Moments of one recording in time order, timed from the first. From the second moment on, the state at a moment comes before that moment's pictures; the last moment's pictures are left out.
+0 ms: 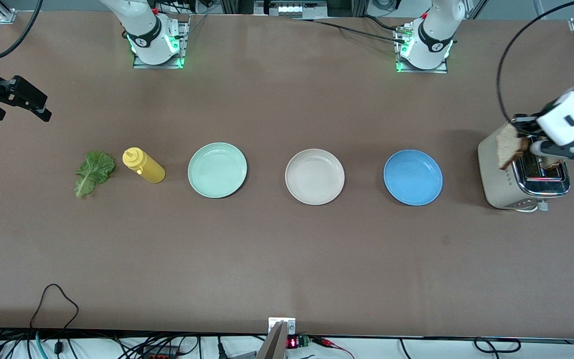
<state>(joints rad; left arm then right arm) 0.25 0.02 -0.23 -1.81 0.03 1.63 0.16 0.05 -0.04 -0.02 -1.57 0.01 1.64 0.07</state>
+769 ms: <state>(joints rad) 0.22 0.14 -0.44 -1.76 -0.53 1.59 -0.23 0.05 -0.04 -0.02 -1.57 0.01 1.64 0.07</state>
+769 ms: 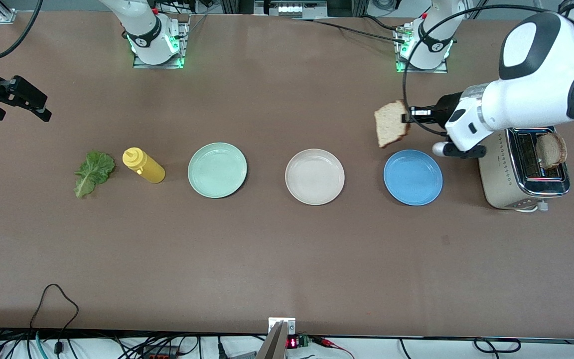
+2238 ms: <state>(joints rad) 0.08 0.76 -0.43 -1.69 -0.99 1.92 0.69 0.05 0.01 -0.02 -1.59 0.01 1.63 0.07</state>
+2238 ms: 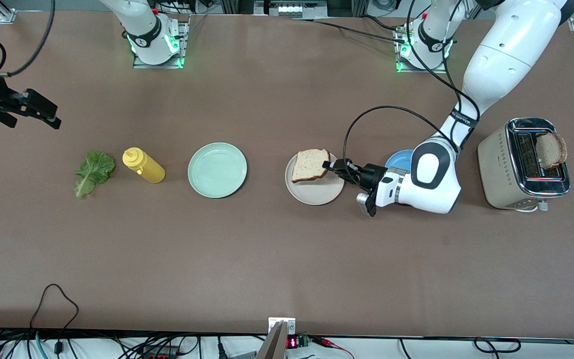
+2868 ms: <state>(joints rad) 0.09 0.82 -0.43 -1.74 -1.06 1.98 0.87 0.03 0.10 -0.02 -1.65 0.09 1.60 -0.29</state>
